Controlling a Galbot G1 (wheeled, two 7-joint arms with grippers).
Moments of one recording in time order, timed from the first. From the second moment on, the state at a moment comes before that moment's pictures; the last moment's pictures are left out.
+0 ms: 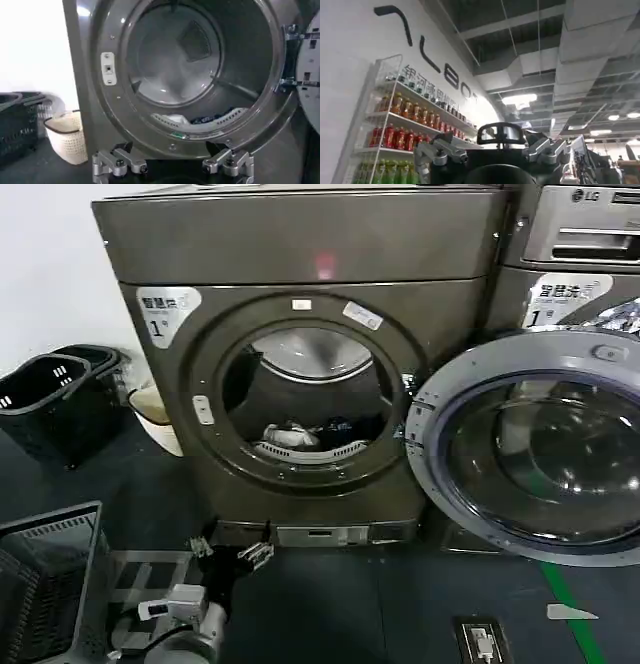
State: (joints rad) left arm 1.48 -1.51 -0.43 -2.30 0.05 0.51 -0.04; right arm -1.72 1.02 2.41 1.80 0.76 -0.27 -0.06
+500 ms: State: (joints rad) left arm 1.47 -1.51 -0.43 -2.31 0.06 0.50 -0.03; right arm -1.72 1.02 2.42 1.79 0.77 -0.25 -0.06
